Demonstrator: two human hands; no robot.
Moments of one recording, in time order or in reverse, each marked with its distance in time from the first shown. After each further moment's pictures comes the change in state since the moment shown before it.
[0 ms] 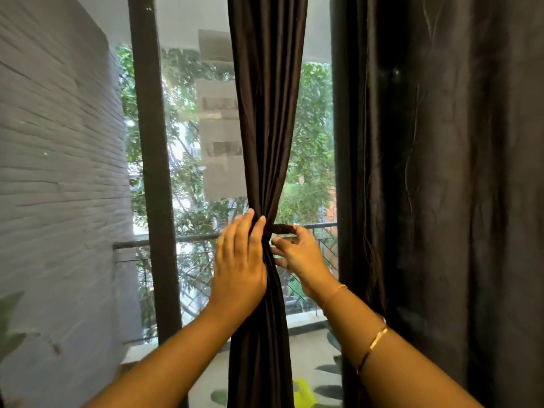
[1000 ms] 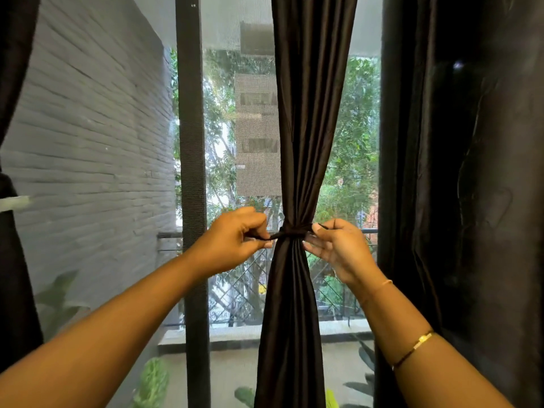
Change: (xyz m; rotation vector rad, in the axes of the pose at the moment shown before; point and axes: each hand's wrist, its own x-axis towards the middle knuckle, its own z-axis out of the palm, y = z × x) left_hand 0.049 -0.074 -0.029 -0.539 -0.327 0.023; right_hand 0.038 -0.007 -0.019 0.231 -0.104 0.033
